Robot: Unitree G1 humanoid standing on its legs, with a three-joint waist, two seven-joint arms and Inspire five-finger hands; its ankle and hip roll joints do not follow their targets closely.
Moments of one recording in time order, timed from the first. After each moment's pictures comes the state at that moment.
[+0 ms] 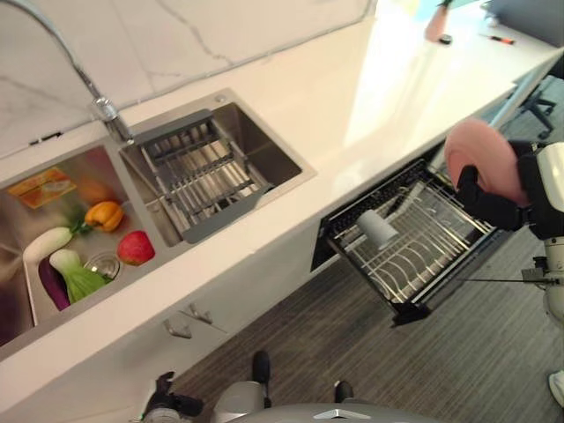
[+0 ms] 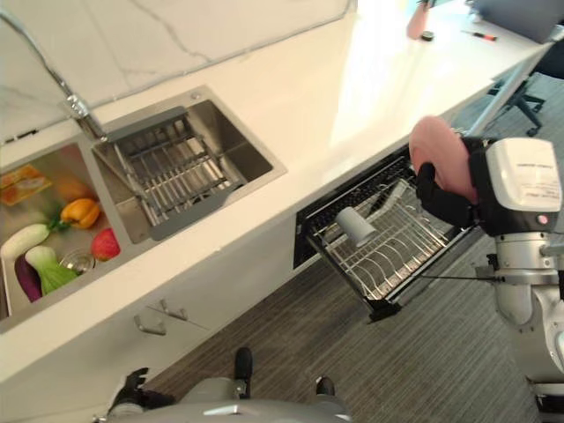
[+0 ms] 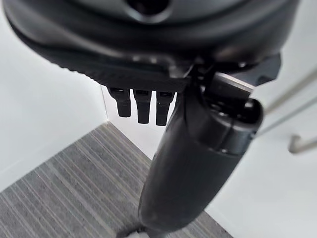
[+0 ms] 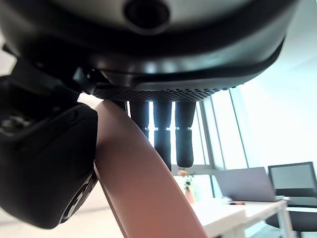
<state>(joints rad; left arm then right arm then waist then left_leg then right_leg) 0.16 0.21 0.00 1.03 0.15 0.00 0.33 0.22 -0.90 -0.28 -0.17 -0.62 -0.11 -0.37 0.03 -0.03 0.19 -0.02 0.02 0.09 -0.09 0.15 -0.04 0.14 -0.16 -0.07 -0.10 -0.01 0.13</state>
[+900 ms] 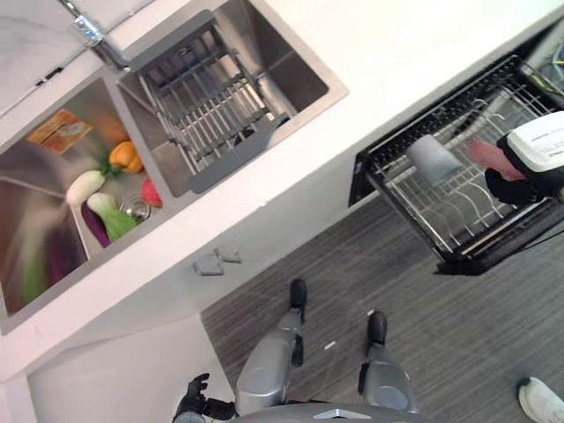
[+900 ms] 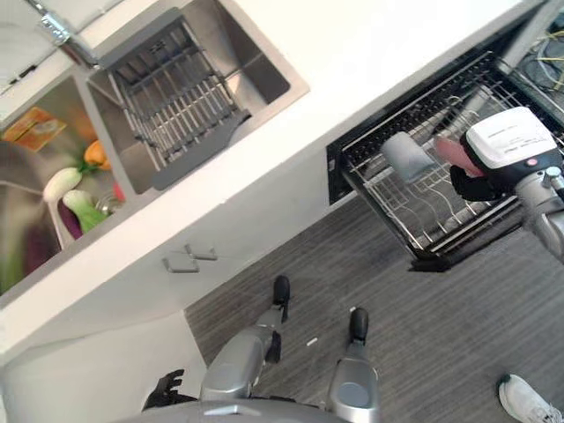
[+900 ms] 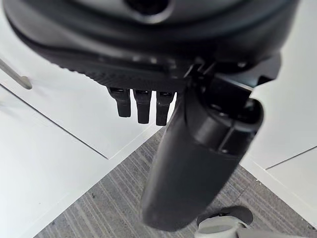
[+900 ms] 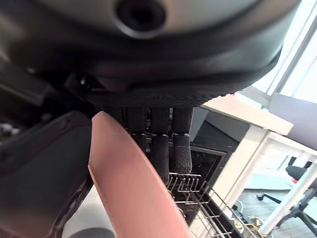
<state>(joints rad) 0.16 0.17 -0.10 1.03 0.08 -0.06 0.31 -0.31 -1.36 0.27 0.32 -0.75 -0.09 -0.28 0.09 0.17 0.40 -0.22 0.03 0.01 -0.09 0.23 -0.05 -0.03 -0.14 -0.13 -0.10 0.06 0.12</state>
